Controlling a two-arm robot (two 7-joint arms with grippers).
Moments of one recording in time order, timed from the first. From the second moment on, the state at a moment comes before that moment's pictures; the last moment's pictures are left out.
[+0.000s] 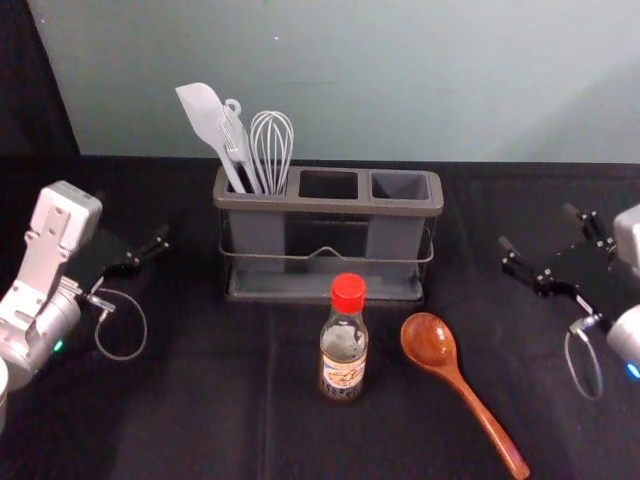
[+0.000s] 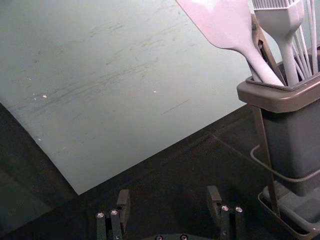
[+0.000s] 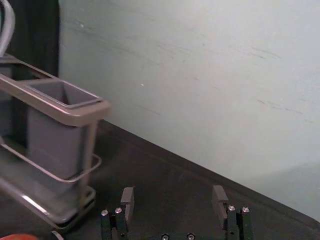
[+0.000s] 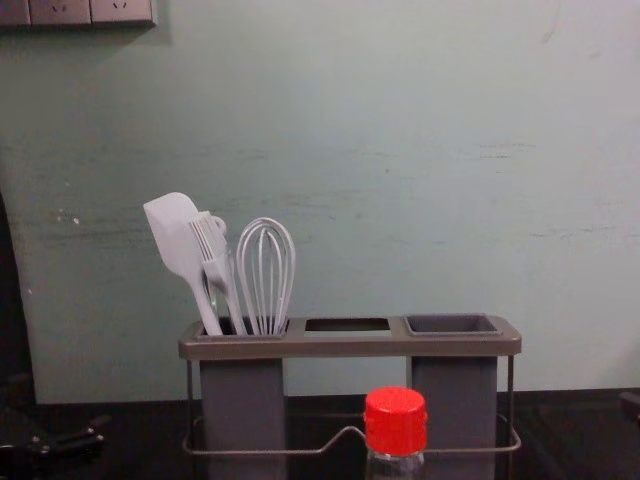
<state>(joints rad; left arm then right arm) -0.20 0.60 0.45 -1.41 -0.25 -0.12 0.03 0.09 0.66 -0.37 -1.56 0.29 -0.12 0.03</state>
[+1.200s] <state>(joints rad) -0.20 0.60 0.45 -1.41 -0.25 -0.12 0.03 -0.02 0.67 -0.36 -1.91 0.50 0.48 0.14</state>
